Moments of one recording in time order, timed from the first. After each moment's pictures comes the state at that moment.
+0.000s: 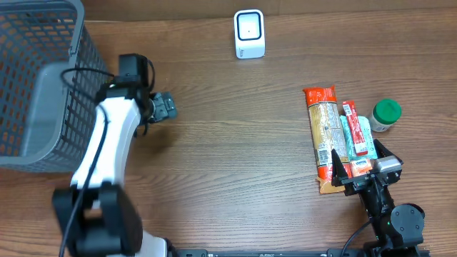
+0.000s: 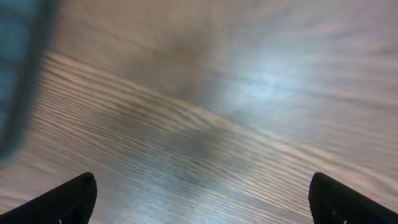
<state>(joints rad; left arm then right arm) 0.07 1.67 1.31 -0.89 -0.13 -0.29 0.14 0.01 0.02 -0.03 -0.10 0.02</state>
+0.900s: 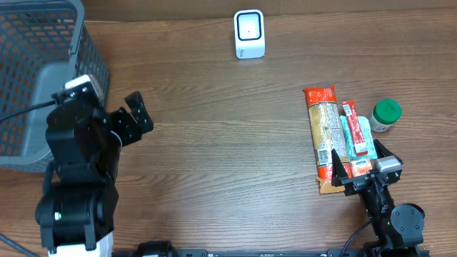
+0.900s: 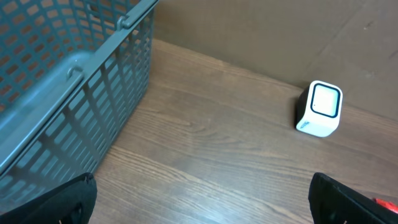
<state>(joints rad) 0.07 0.94 1.30 -0.91 -0.13 -0.29 0.14 0.01 0.02 -0.03 -0.10 0.02</state>
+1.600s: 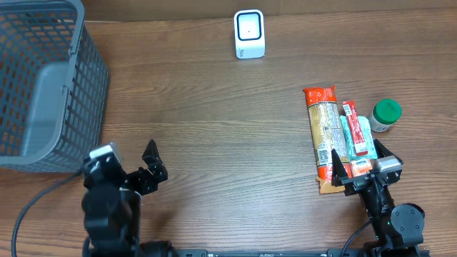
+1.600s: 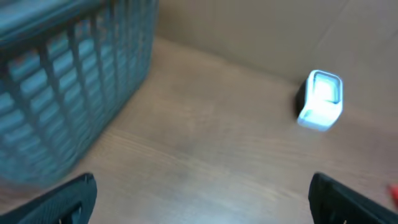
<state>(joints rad) 0.07 0.40 0.70 -0.66 -0.12 -0.29 0.14 0.01 0.02 -0.03 -0.10 0.02</state>
